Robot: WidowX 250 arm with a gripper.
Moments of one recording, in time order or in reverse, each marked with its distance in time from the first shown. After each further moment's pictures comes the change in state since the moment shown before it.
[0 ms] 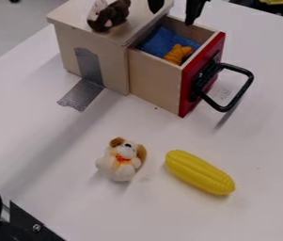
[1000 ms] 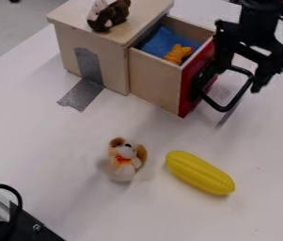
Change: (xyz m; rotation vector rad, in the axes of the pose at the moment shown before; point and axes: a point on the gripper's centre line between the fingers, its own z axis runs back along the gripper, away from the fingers) arm -0.022 -0.124 -0.058 -0.066 0.079 -0.252
